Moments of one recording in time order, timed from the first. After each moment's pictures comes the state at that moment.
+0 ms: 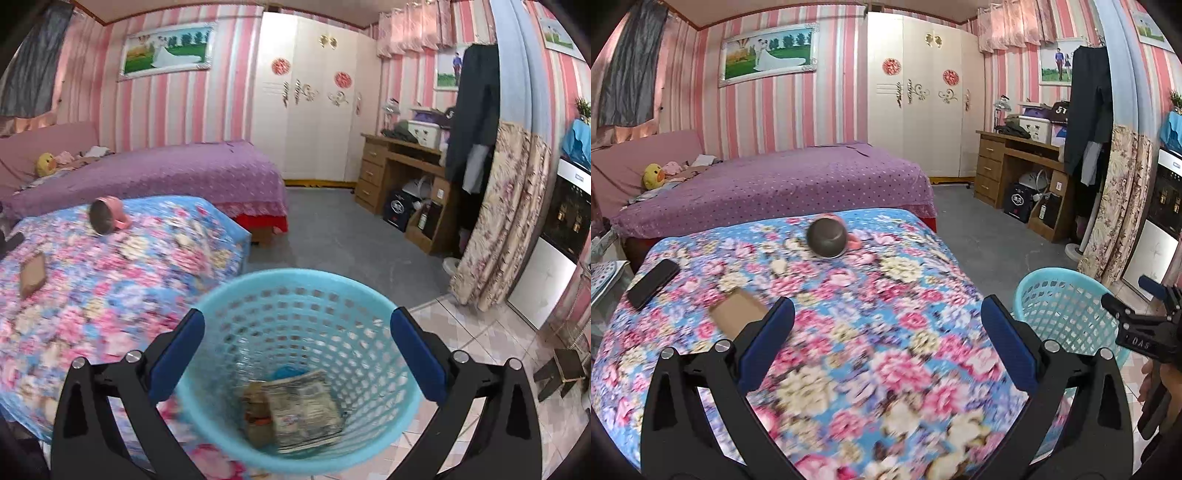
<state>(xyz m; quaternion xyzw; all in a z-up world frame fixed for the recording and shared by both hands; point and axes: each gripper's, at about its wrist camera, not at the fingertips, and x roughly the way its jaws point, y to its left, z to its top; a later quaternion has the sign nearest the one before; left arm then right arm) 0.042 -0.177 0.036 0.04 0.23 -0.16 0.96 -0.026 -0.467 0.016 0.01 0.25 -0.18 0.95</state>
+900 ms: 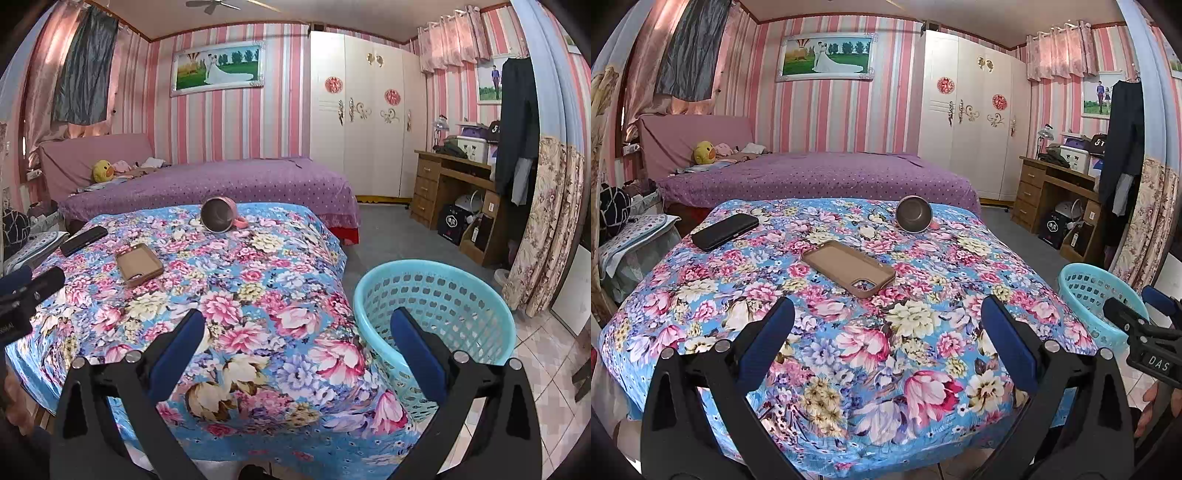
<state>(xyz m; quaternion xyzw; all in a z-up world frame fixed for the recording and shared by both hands) -0.025 -0.061 -0.002 -0.01 0.21 -0.09 0.97 -0.069 -0.321 0.010 0.02 0.22 -0.08 0.97</state>
